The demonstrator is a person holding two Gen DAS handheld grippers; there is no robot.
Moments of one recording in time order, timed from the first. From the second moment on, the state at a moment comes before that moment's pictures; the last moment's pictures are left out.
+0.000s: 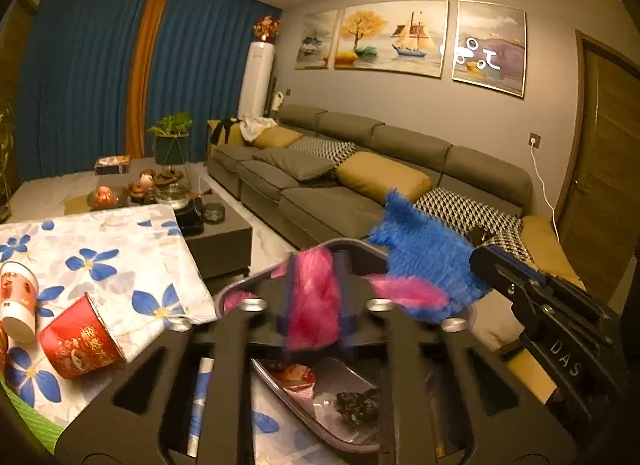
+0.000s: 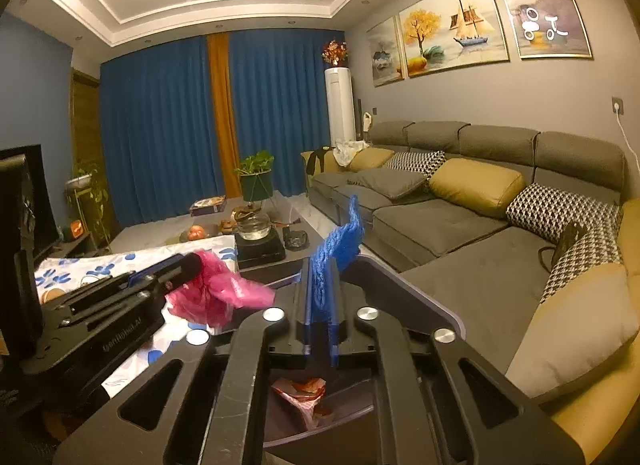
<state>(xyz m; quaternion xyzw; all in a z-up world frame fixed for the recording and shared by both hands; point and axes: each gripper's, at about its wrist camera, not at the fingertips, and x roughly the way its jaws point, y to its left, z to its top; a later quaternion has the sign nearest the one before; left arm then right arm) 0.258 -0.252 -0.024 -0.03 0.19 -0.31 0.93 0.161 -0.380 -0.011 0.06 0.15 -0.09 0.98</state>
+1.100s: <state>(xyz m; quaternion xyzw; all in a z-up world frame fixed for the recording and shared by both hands) 0.158 -0.009 -0.019 -0.05 0.18 0.07 0.98 0.132 -0.236 -0.028 0.04 0.17 0.02 0.98</state>
